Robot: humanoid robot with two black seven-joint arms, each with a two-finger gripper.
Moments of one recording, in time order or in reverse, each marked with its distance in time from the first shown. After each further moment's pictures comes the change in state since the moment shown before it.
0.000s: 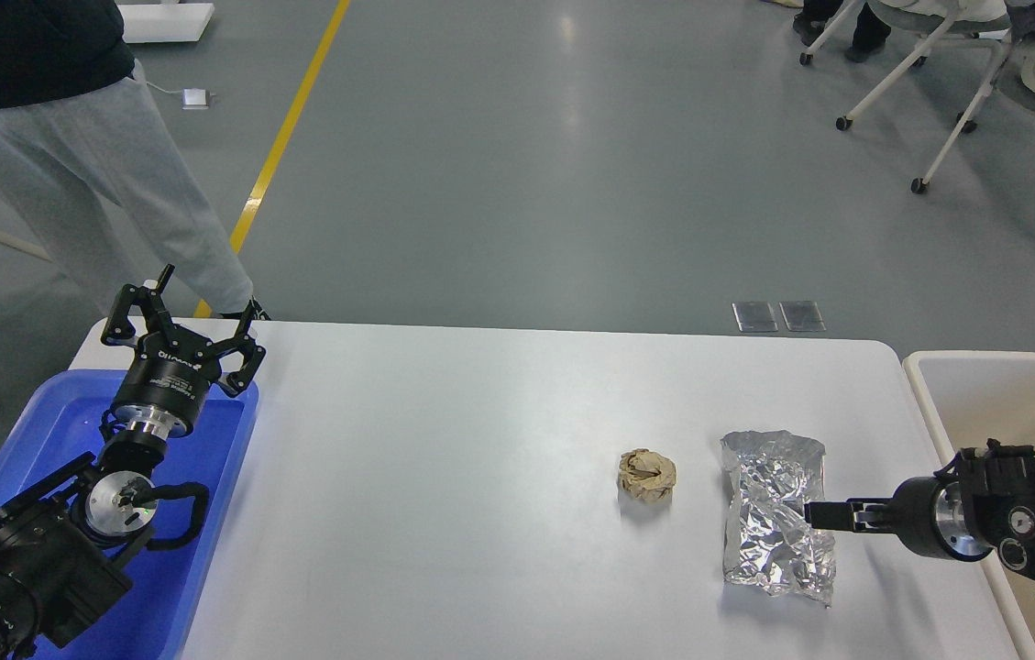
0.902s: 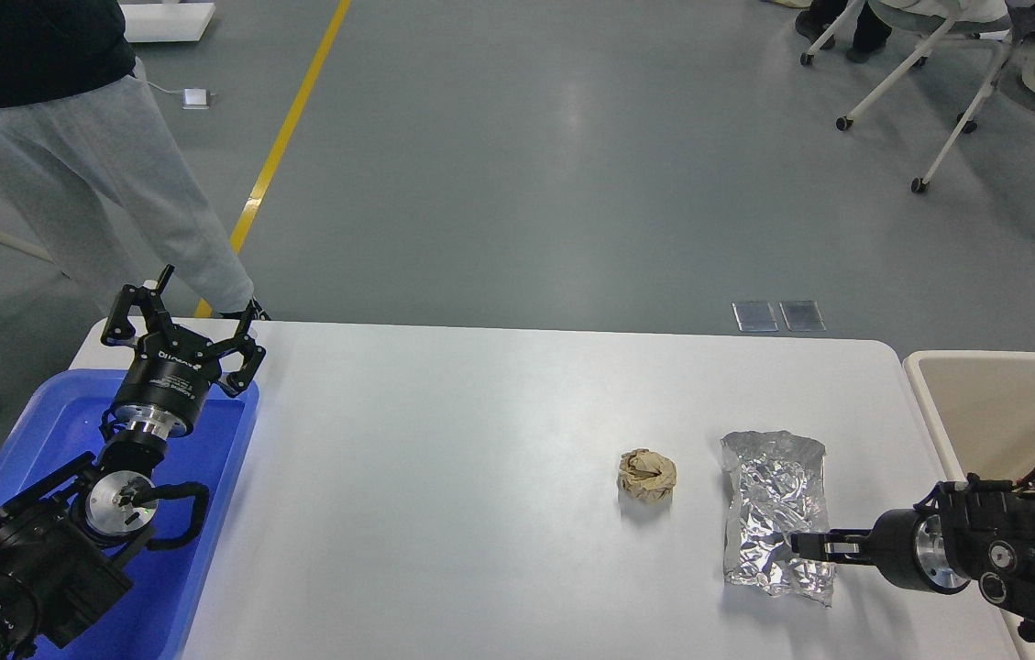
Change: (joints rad) left arm 0.000 0.000 0.000 0.000 0.000 0.000 0.000; right arm -0.062 0.050 -0.007 -0.033 -0.004 -0.037 0.061
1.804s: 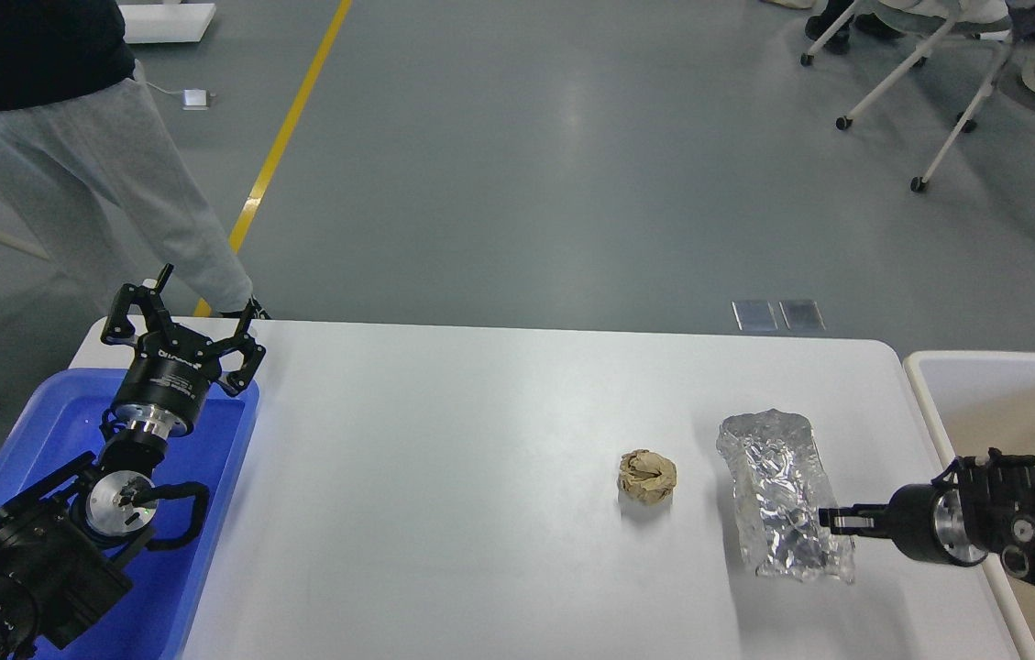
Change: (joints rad) left arm 0.000 0.000 0.000 0.000 0.000 -0.001 0.001; right arm 0.072 -0.060 -0.010 0.035 0.009 0.017 0.024
